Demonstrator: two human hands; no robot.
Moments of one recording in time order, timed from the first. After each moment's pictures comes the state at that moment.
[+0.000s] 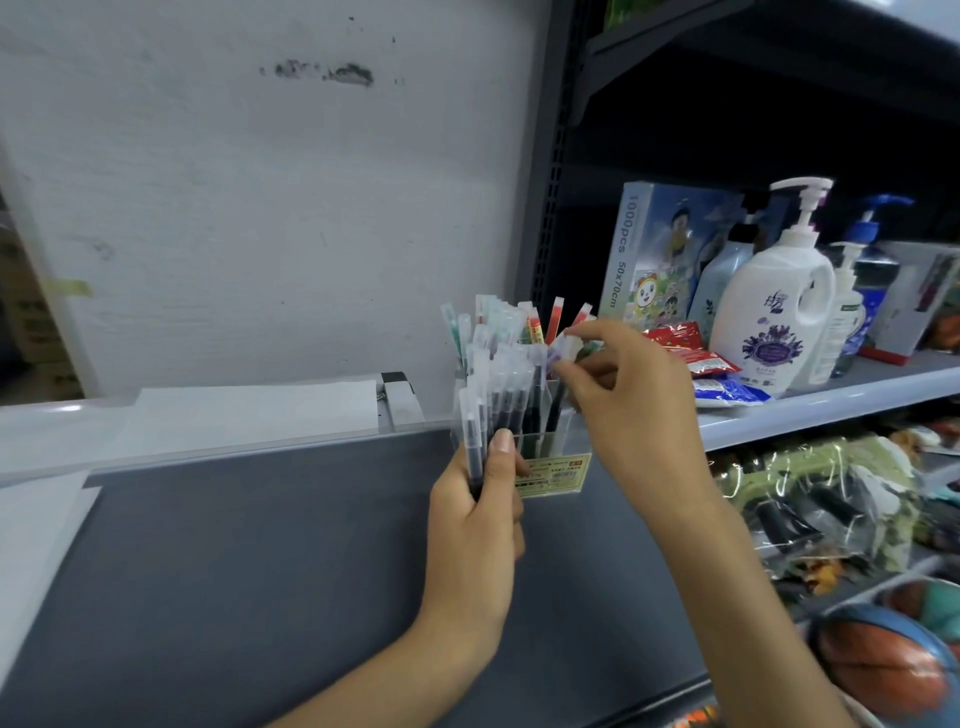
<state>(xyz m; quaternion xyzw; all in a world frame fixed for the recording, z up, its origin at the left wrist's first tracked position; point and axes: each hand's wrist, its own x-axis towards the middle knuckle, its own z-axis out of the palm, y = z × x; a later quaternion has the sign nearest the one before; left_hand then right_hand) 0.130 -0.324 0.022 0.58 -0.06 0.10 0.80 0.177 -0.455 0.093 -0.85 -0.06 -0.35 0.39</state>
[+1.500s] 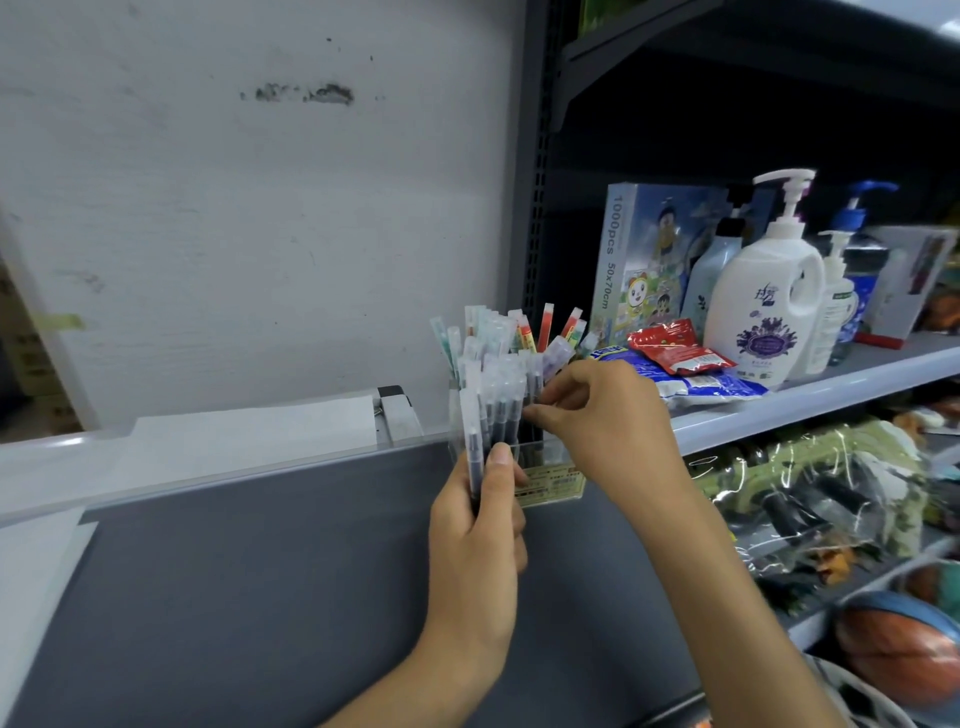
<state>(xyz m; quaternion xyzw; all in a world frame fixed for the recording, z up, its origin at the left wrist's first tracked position) 0.130 -0.326 0.023 0.58 -0.05 0.10 0.80 0.191 -0.453 0.083 -0.90 0.02 -0.24 0.36</state>
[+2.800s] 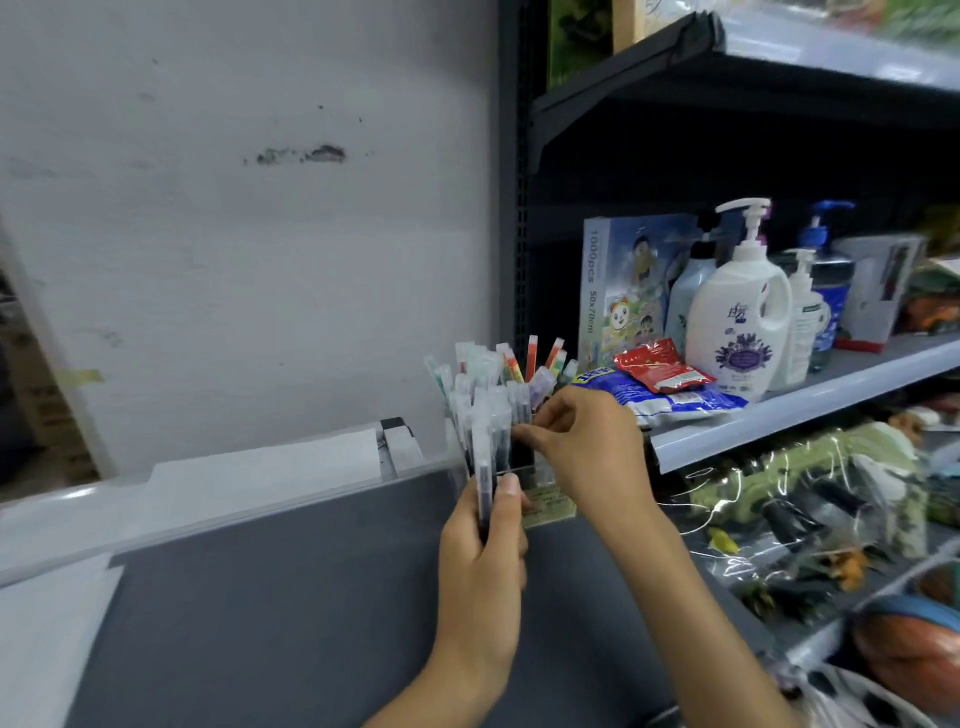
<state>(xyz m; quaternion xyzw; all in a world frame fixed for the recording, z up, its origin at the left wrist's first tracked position) 0.127 -0.329 0.025 0.61 -0.07 0.09 0.78 0.193 -0.448 0.078 -0.87 0.05 -0.28 0.40</state>
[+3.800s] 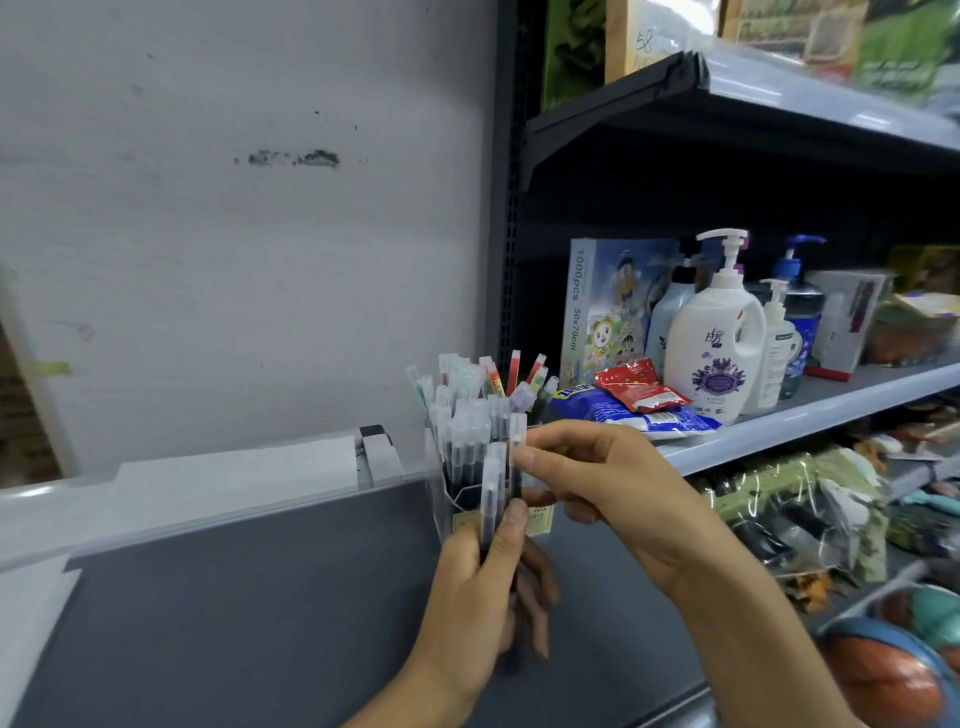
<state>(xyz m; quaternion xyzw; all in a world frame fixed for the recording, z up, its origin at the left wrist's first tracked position) 0.126 -0.328 0.024 0.62 -0.20 -0.03 0.76 0.132 -0.477 0.106 -0.74 -0.08 -0.04 0.67</state>
